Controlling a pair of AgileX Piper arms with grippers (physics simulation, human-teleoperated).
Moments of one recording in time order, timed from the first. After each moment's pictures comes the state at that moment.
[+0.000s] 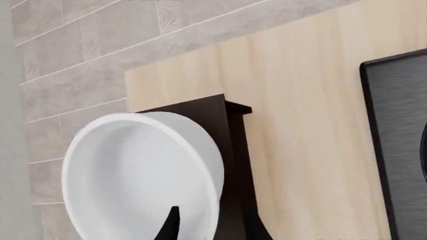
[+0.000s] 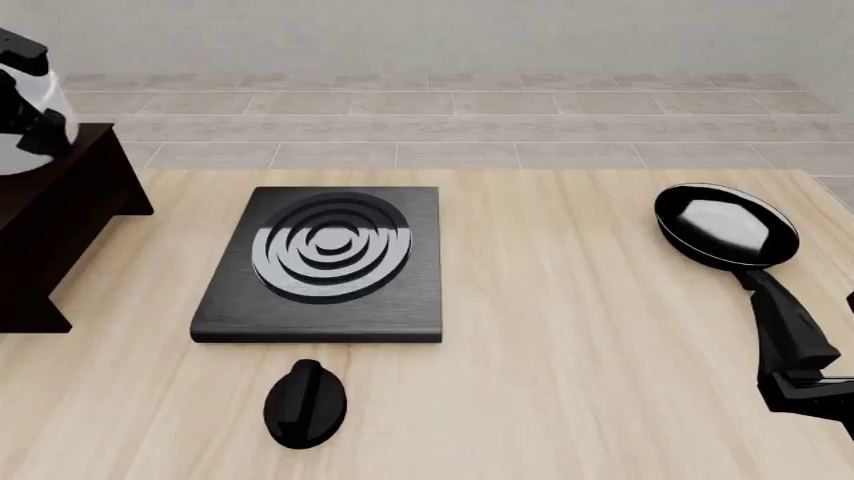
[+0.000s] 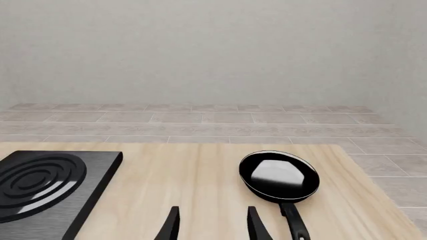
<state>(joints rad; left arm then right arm) 0.38 1.98 -1.91 0.96 0.64 0.00 0.33 0.00 -0.33 -0.01</state>
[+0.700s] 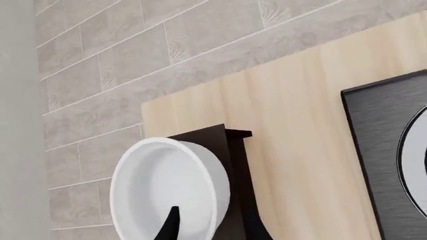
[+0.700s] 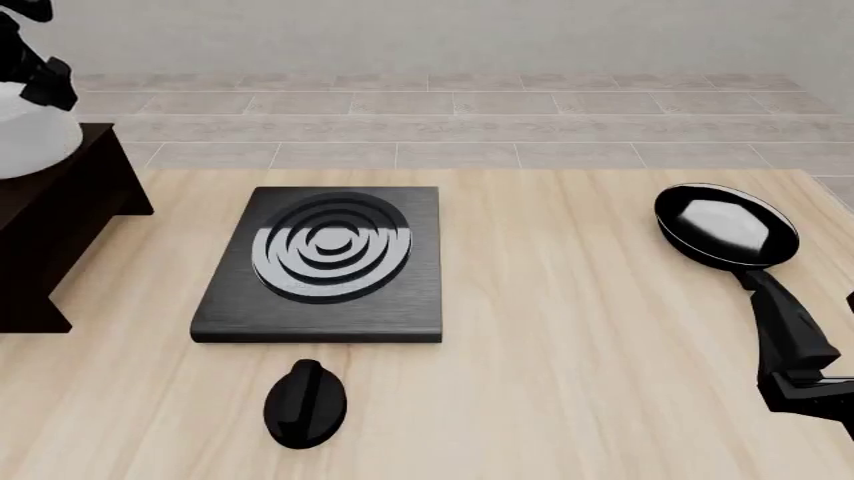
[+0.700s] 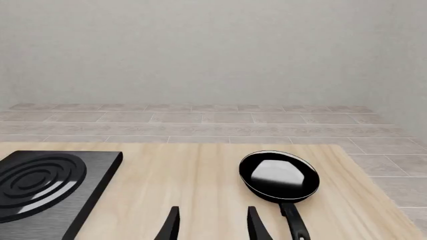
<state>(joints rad) 0.32 2.03 -2.17 1.09 0.65 0.00 0.33 0.00 -0.33 -0.01</state>
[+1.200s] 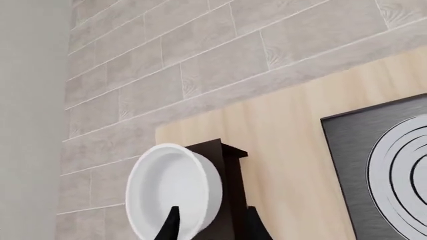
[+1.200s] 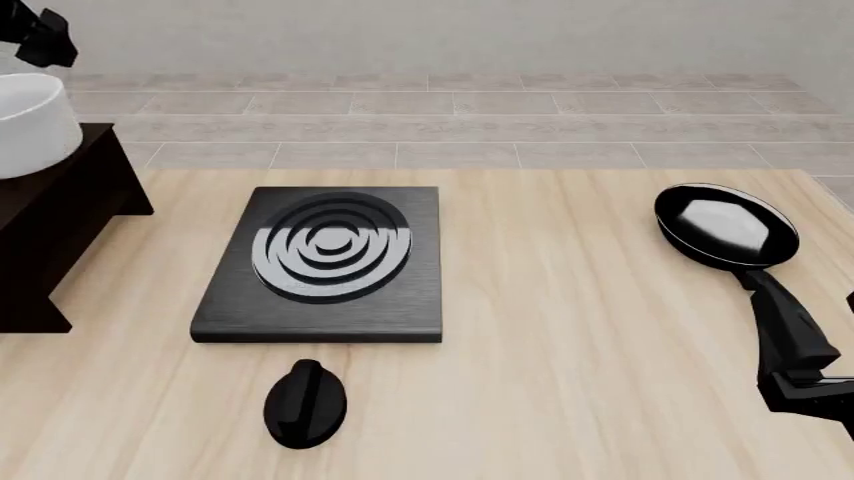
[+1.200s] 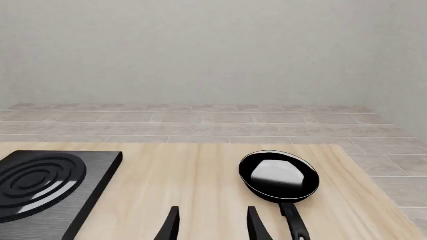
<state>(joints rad) 0.26 1.82 -1.99 0.95 0.60 0.00 0.33 0.00 -0.33 -0.01</state>
